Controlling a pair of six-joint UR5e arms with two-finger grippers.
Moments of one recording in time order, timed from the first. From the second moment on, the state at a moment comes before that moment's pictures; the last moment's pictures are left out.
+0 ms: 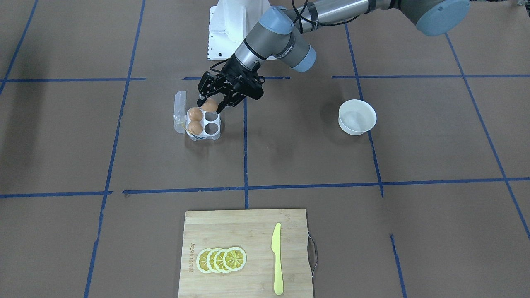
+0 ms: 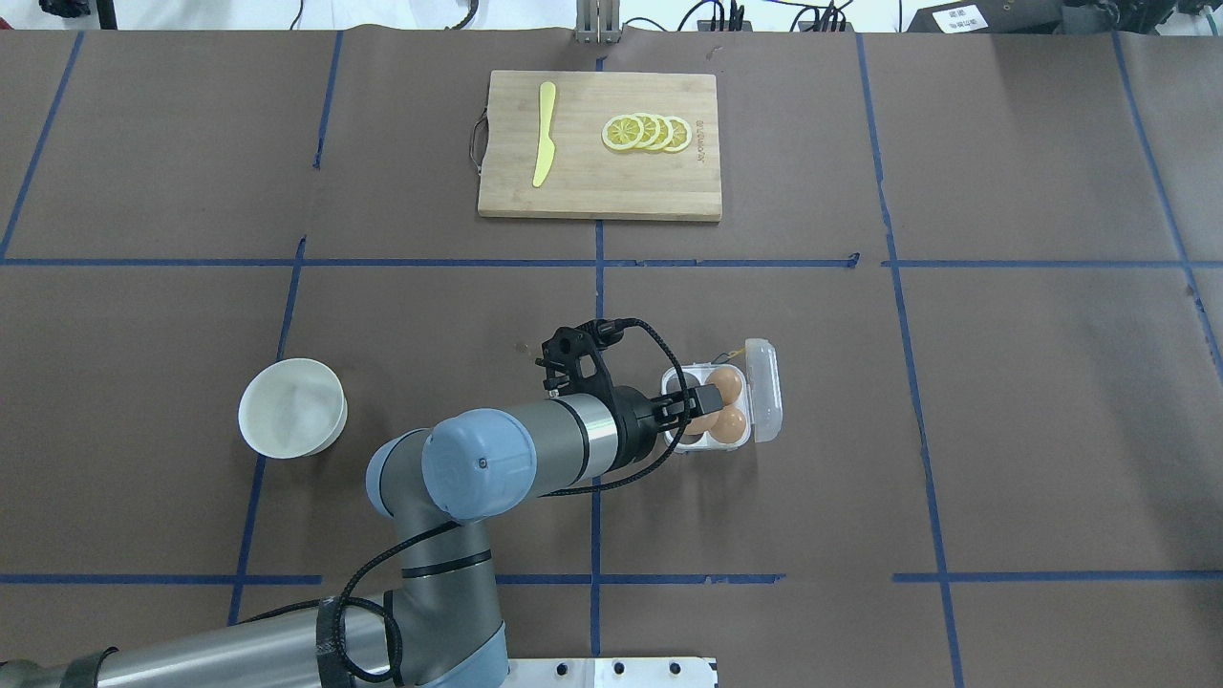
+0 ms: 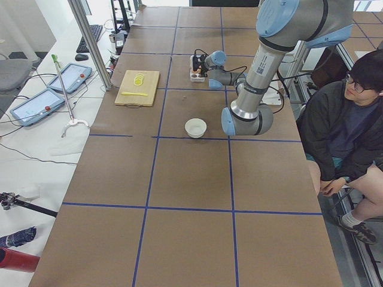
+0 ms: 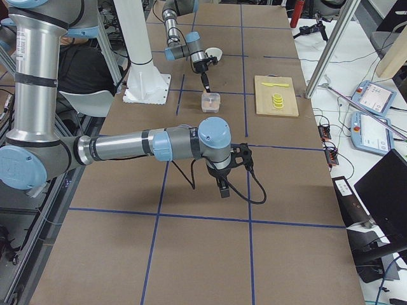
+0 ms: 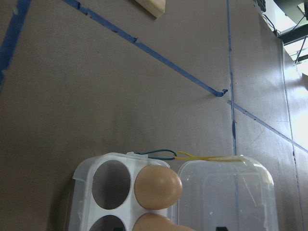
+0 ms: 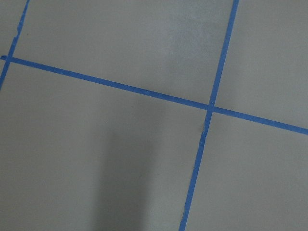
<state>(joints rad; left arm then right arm) -0.29 -2.30 -1.43 -2.52 -1.50 -1.62 1.59 -1.71 1.89 -1.57 2.40 -0.13</state>
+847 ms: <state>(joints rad) -0.28 -2.32 -1.41 -2.52 -1.50 -1.62 1.59 -1.71 1.89 -1.57 2.40 -0.13</state>
